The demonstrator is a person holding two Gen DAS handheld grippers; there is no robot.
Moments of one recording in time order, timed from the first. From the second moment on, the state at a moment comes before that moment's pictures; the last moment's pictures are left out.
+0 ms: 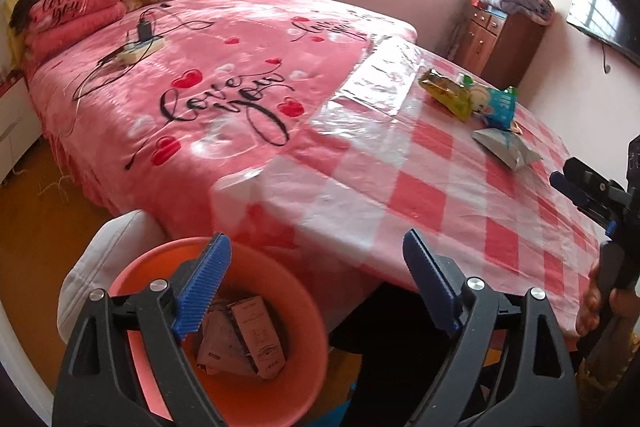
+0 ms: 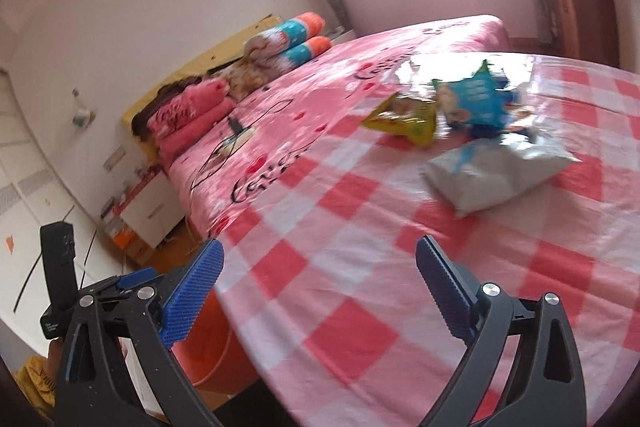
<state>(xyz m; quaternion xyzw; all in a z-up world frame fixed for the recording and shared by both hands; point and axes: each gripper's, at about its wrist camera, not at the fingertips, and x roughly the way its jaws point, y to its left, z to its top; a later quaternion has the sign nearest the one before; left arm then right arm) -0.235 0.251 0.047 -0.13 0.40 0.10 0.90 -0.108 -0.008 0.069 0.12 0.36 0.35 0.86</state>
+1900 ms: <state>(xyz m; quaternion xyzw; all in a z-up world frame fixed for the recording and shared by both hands) 0.264 0.070 0.044 -0.06 0.53 0.04 0.84 -0.054 -0.133 0.028 0.23 0.41 0.30 0.83</state>
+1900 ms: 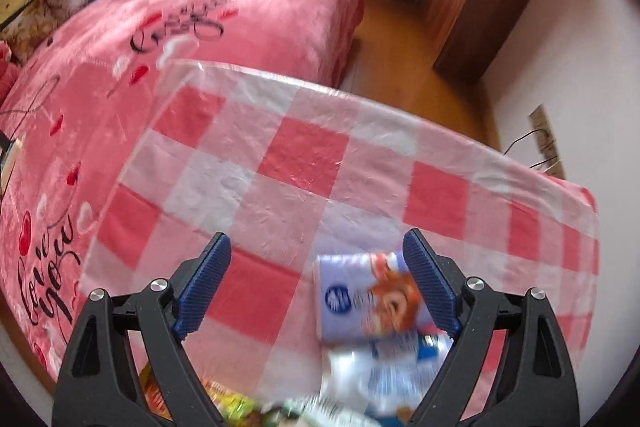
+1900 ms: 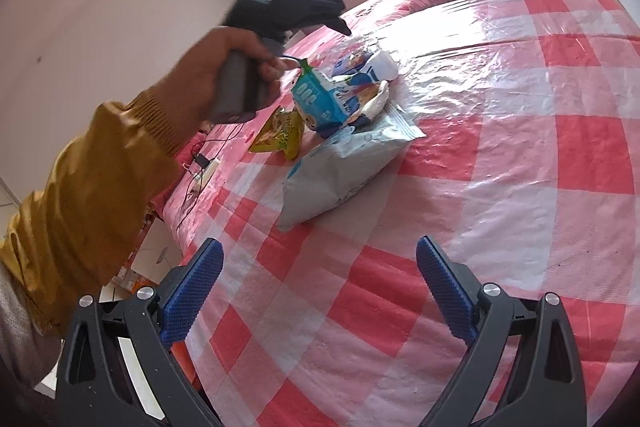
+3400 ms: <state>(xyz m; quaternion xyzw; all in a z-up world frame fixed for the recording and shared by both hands) 0.056 0.111 0.063 -0.08 0.47 0.03 0.88 -0.060 -0.163 0.026 0.24 0.41 0.27 0.84</state>
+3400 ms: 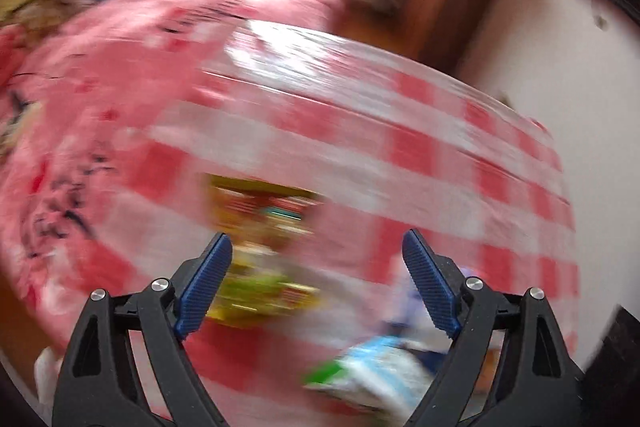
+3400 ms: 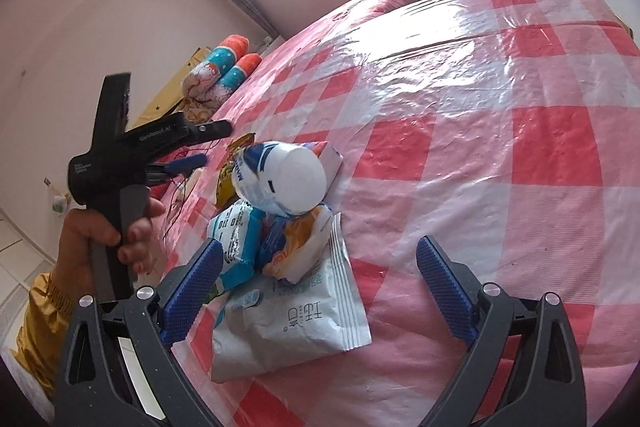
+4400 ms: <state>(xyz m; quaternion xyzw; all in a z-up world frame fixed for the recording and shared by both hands) 0.067 0.119 0.016 -0.09 0.48 0.05 0.87 -0.067 -0.121 0.030 0.15 0.42 0.29 0.85</state>
